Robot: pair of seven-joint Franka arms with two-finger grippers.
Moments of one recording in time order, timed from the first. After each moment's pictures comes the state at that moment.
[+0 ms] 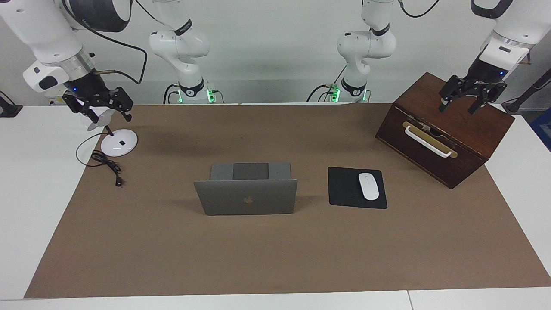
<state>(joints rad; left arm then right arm) -0.12 -0.10 0.23 -1.67 -0.10 1.69 0.17 -0.05 -0.06 -0.10 -1.69 0.04 1.63 -0.13</state>
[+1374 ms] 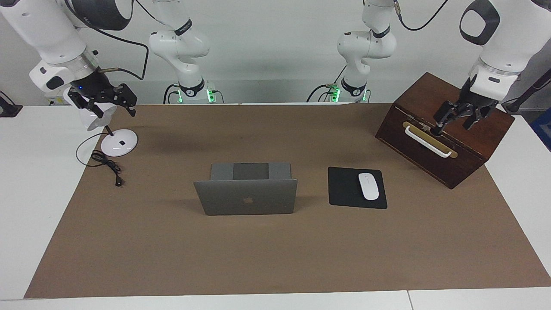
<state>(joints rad) -0.15 0.00 0.21 -1.64 -0.02 1.73 -0.02 -0.05 -0.07 -0.09 -1.68 0.01 1.54 -0.13</state>
